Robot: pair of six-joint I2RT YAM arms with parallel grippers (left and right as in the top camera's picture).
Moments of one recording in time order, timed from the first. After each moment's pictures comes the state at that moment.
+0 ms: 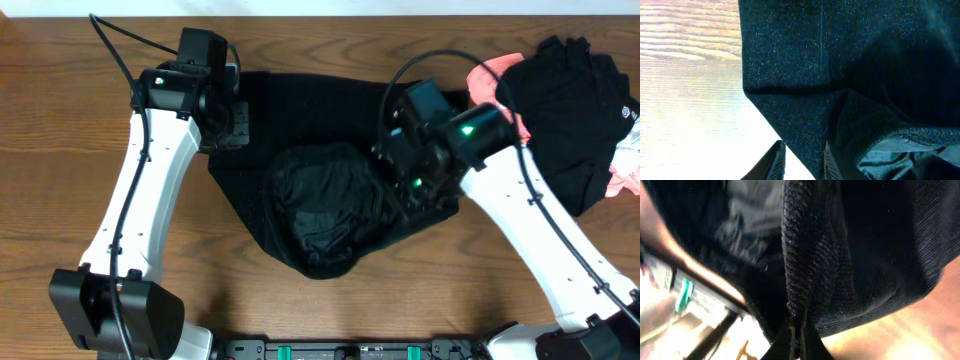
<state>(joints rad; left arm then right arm) -0.15 1.67 1.60 -1.19 0.02 -0.17 0.53 1.58 1.52 -1.47 -0.21 0.05</state>
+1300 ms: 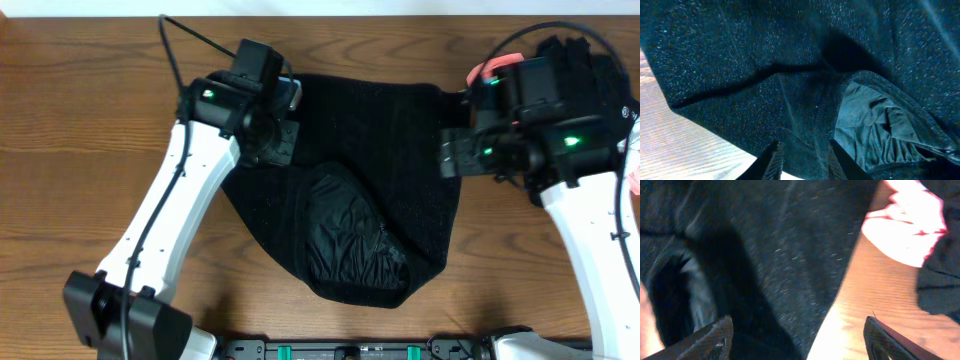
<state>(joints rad) -0.36 1.66 1.60 -1.21 0.14 -0.08 0.17 1.40 1.49 -1.20 -0.08 0.14</state>
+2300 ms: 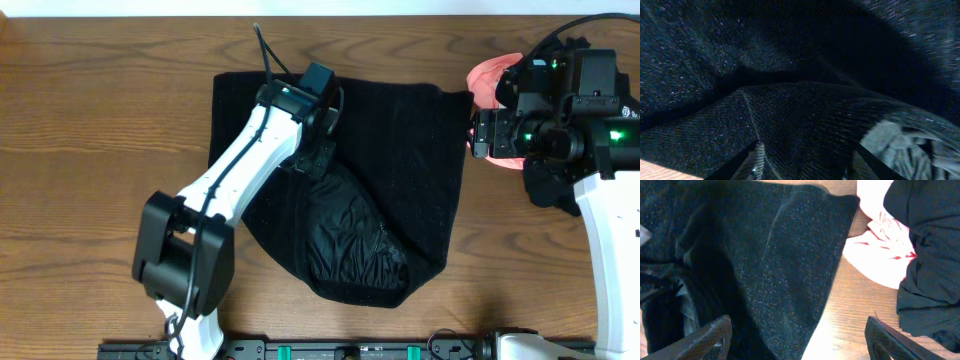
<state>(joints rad) -0.49 1.94 1.58 -1.14 0.05 -0.09 0.00 1.40 1.49 -1.12 -0.18 0.03</state>
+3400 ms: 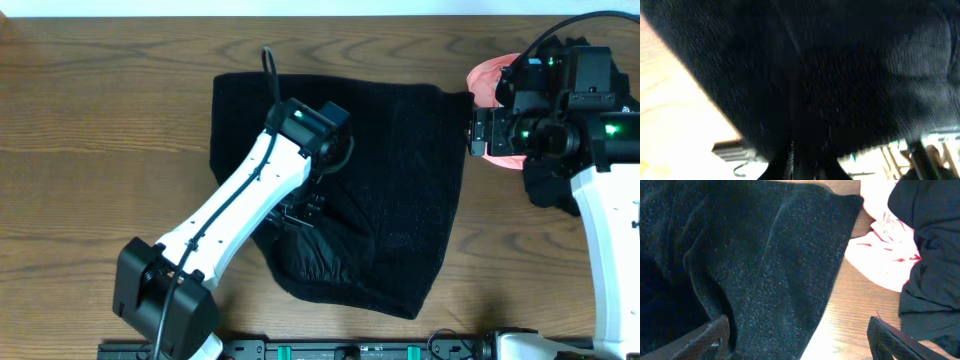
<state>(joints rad) -0.64 1.76 1.58 -1.65 -0.03 -0.26 0.00 1.43 1.49 -1.11 -0.19 0.01</state>
